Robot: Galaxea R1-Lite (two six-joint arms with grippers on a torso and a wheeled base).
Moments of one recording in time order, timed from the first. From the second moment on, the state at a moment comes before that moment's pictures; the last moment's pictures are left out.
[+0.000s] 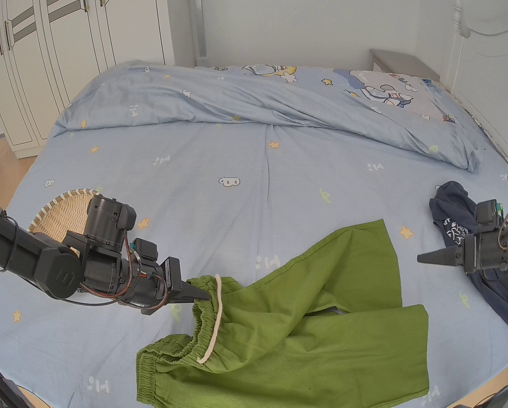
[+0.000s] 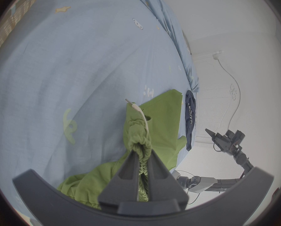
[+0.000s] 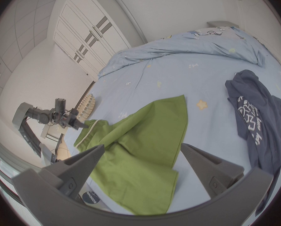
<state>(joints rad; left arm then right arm) -0.33 1.83 -0.80 -0.21 -0.60 -0.66 0.02 1.28 -0.76 0.09 0.57 -0.02</state>
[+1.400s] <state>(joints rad) -0.32 1.83 -0.80 -0.22 -0.60 -0.63 0.00 2.06 -1.41 0.04 0.65 -0.07</state>
